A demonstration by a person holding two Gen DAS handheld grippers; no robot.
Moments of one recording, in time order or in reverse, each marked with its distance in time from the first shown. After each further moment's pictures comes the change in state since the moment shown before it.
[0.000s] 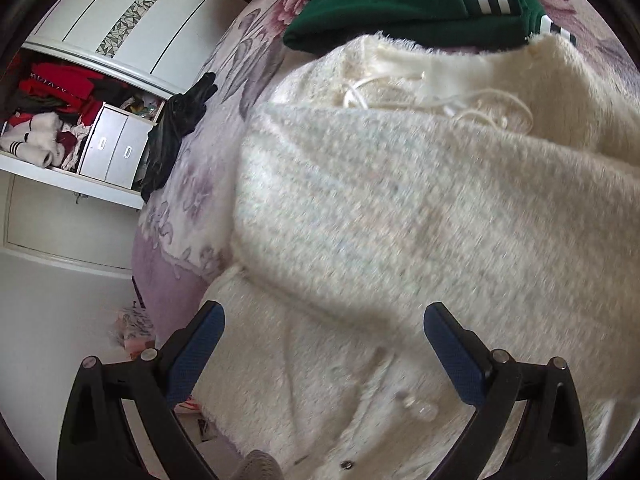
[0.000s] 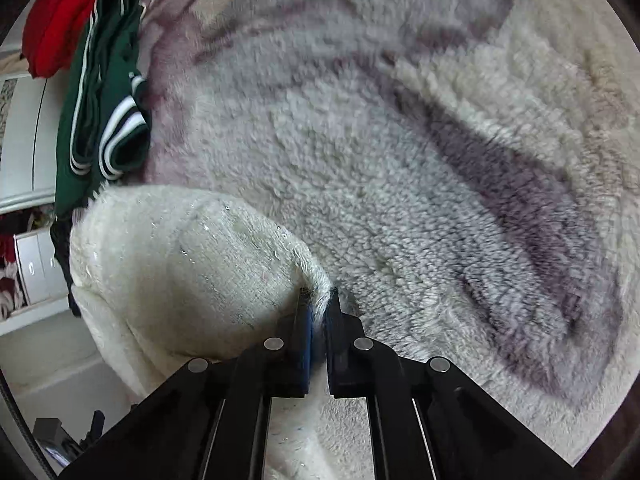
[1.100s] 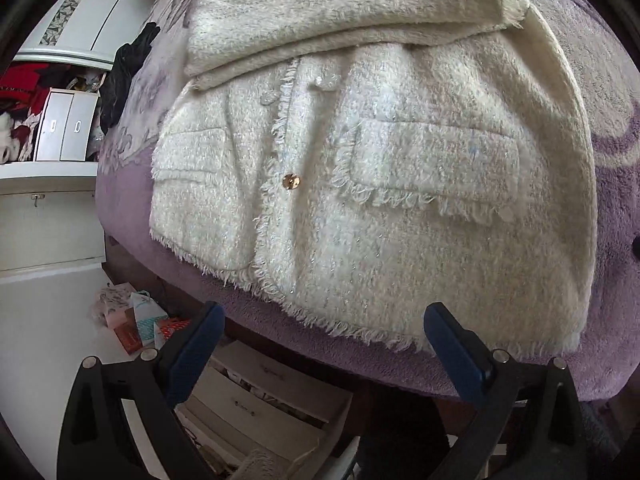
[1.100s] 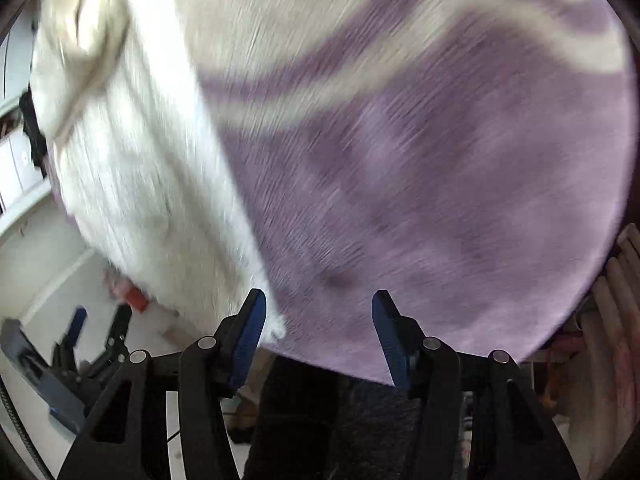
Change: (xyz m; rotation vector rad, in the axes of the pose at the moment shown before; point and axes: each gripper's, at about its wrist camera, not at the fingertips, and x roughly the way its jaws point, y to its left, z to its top) left arm -0.068 -0.017 -0.210 0.196 0.186 -0.178; right arm -0.023 -0.103 -0.308 0.003 0.405 -0.076
